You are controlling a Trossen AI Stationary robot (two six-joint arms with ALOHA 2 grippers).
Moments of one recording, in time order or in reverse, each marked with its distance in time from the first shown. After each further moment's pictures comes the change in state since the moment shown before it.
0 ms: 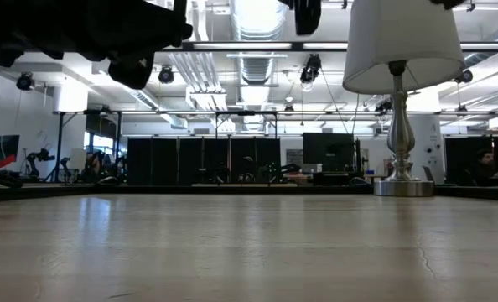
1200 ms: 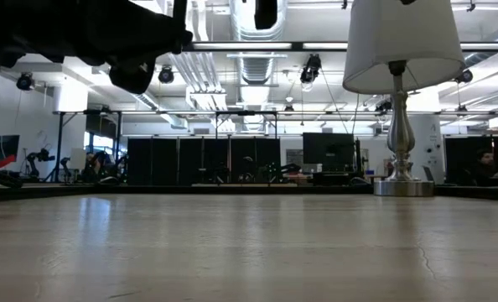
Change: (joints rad) left arm 0.010 0.000 0.001 -0.030 0.019 -0.031; right arm -0.067 0.133 0.191 -0.018 -0.098 0.003
